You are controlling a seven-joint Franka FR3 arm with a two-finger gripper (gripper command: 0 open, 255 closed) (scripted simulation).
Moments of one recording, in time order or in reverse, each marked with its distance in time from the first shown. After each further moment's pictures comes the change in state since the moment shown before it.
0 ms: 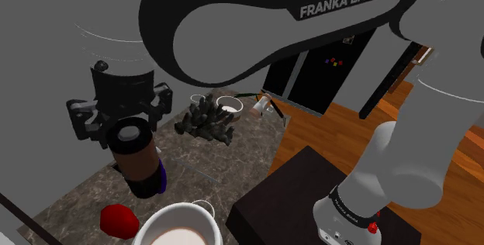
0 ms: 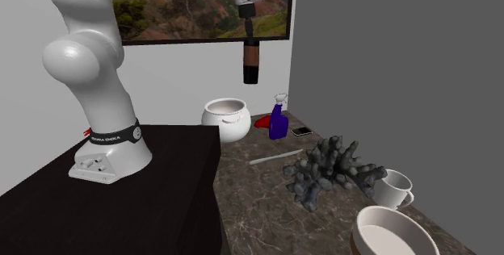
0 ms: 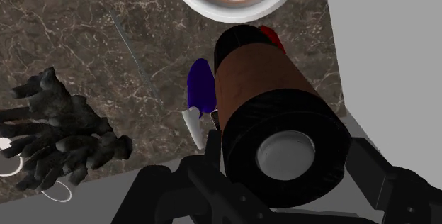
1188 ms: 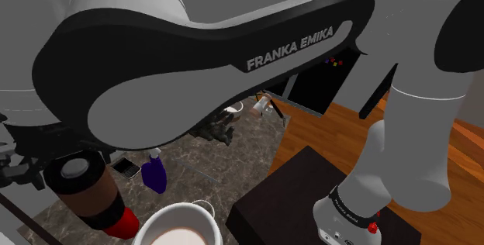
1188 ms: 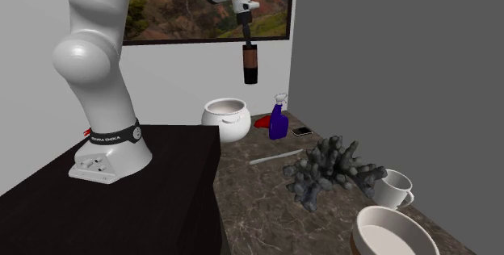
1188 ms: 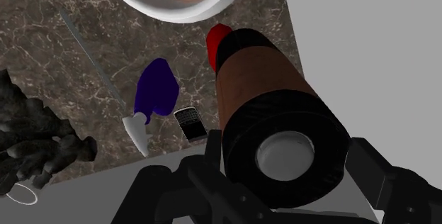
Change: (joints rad) arm 0.171 0.235 -0.007 0.212 -0.186 -0.020 0.204
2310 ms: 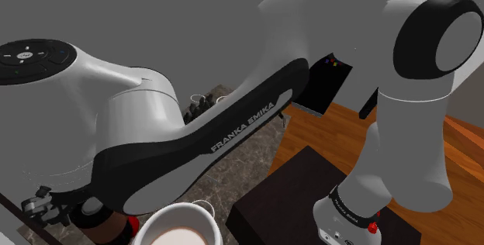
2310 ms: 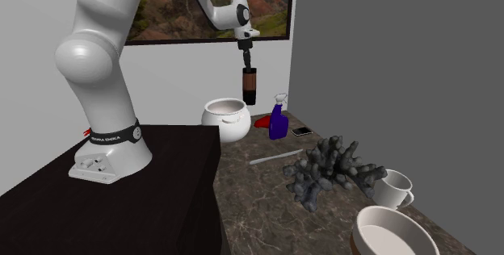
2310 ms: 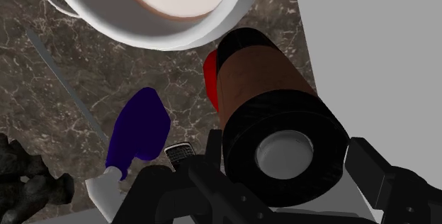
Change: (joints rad) arm 0.036 0.125 -0.070 -0.119 -0.064 0.198 0.056
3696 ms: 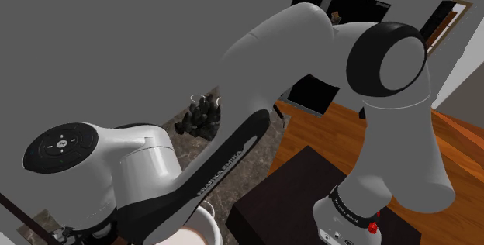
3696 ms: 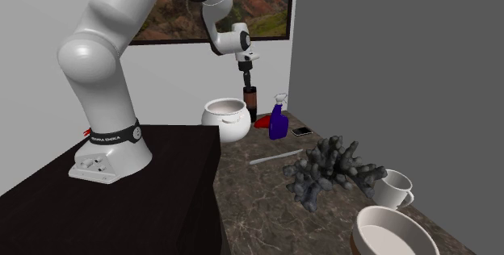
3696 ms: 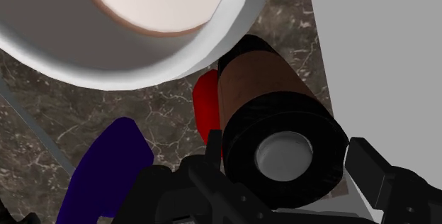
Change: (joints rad) arm 0.059 0.170 -0.085 -0.021 -0.121 0.175 0.094
